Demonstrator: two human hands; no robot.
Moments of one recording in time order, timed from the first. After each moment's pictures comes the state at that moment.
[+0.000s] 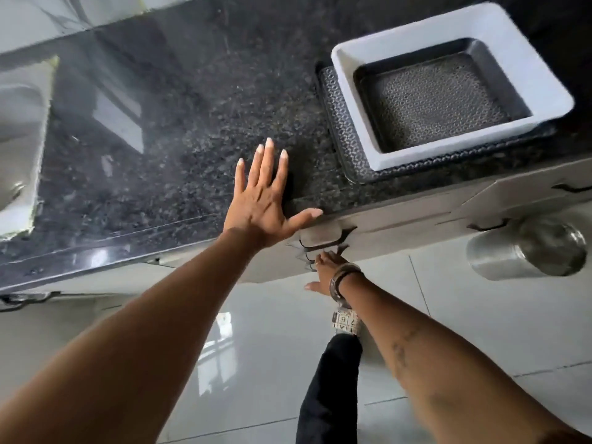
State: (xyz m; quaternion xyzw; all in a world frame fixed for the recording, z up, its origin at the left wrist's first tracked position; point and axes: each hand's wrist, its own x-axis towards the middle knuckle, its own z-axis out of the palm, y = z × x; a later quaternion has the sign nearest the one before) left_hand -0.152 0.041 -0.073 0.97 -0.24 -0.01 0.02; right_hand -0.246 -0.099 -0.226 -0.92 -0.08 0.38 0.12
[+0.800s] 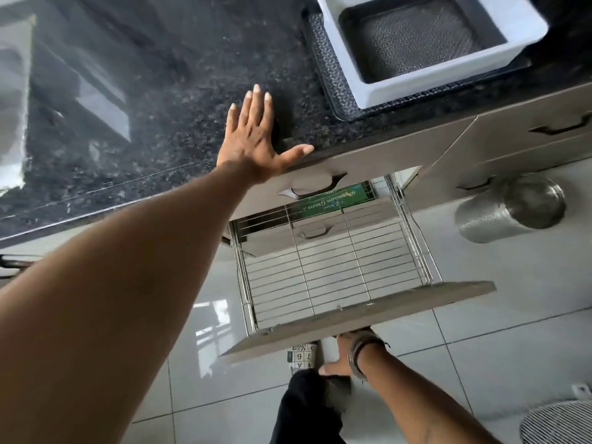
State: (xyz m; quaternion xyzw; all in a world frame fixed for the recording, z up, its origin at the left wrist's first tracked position) left_hand -0.167 0.021 -0.063 0.97 -0.22 -0.06 0.00; right_hand -0.509 -0.087 -0.212 -0.83 0.00 0.55 0.11
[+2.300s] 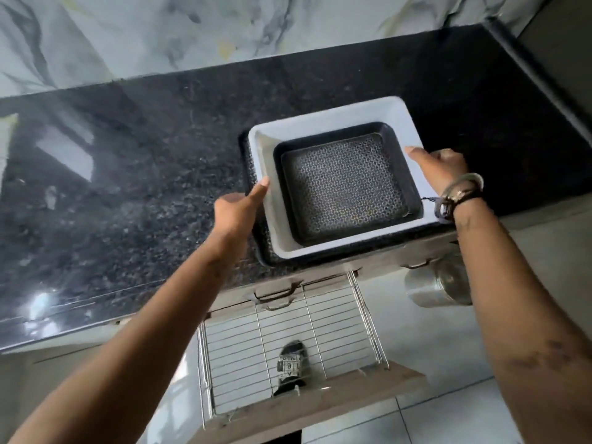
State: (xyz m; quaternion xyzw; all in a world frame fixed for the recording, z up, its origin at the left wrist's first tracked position) left_hand -0.097 -0.038 0.042 0.73 0.18 -0.18 0.64; right_hand -0.120 -0.382 0.053 -0.82 0.37 -0.06 0.43
